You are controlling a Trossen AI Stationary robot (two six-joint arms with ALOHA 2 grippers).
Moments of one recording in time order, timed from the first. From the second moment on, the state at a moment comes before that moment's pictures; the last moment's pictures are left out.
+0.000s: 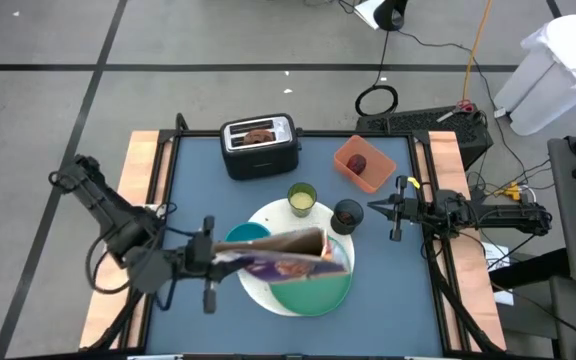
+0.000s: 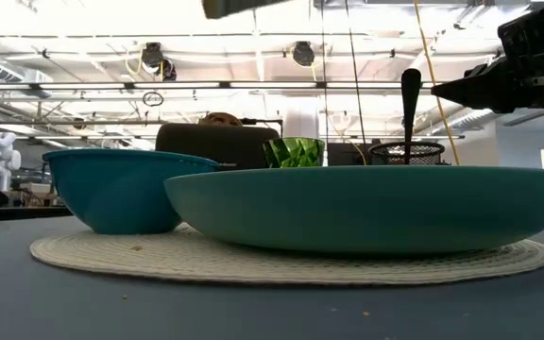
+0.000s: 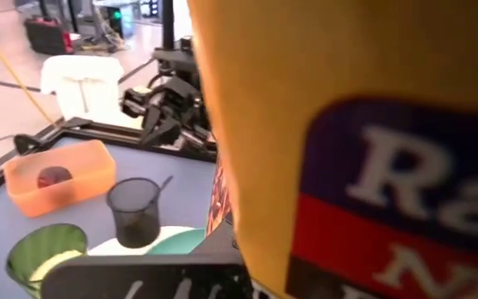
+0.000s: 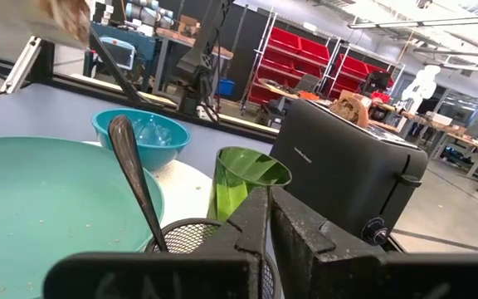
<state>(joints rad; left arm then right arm) -0.71 1.35 1.38 -0.33 -0.77 -0.36 0.00 0.05 0.02 0.03 0.13 -0.30</state>
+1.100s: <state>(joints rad) -0.42 1.35 1.38 -0.09 -0.68 -0.10 0.00 0.05 0.02 0.69 0.13 0.11</state>
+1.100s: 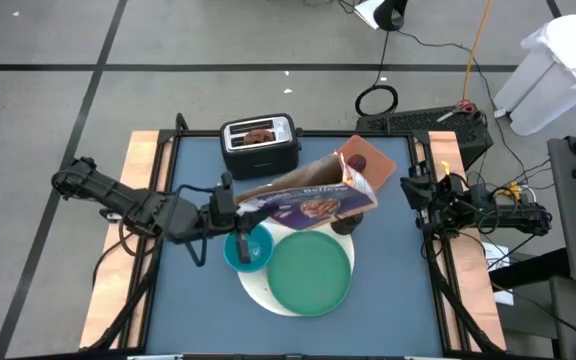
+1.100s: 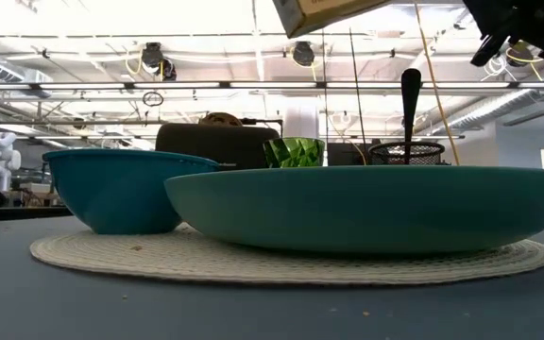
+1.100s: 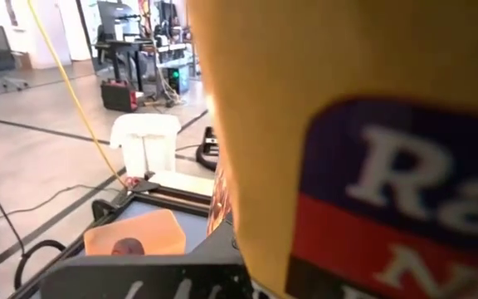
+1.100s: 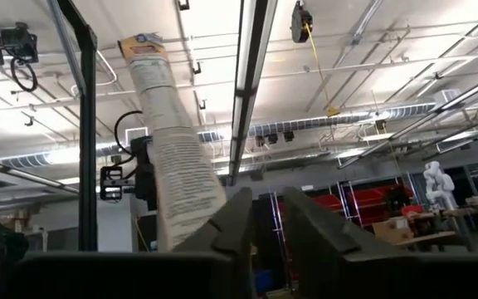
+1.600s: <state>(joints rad) -0.36 1.35 1.38 0.02 -0.64 -0.05 0.00 0.06 0.02 0.65 0.13 0.25</state>
